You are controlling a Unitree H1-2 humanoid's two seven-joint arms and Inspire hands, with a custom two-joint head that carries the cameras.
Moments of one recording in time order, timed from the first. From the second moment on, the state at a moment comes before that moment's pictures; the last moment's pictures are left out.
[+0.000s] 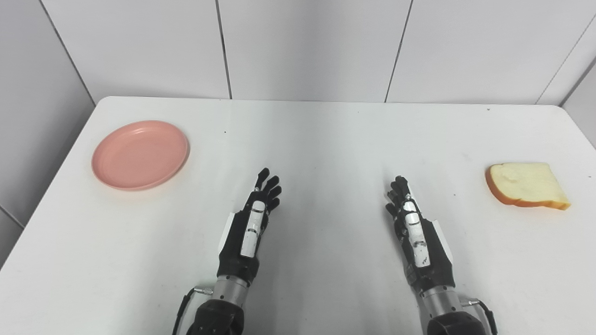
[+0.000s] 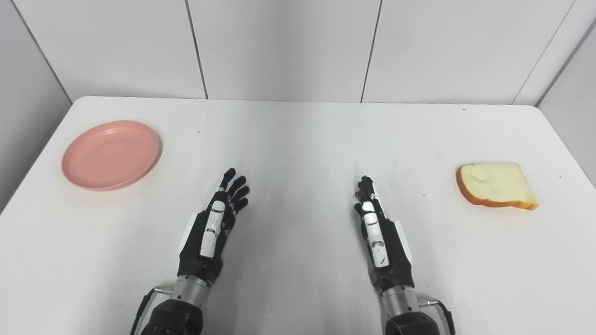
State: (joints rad) left arm 0.04 -0.13 -0.18 -0.02 0.00 -0.05 -0.06; right arm 0.10 -0.03 0.04 -0.16 0.11 0.01 0.10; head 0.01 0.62
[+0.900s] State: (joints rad) left arm 0.04 -0.13 -0.18 -0.03 0.00 -0.03 -0.06; right arm 0.10 -0.03 0.04 -0.15 0.10 0.01 0.10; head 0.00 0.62
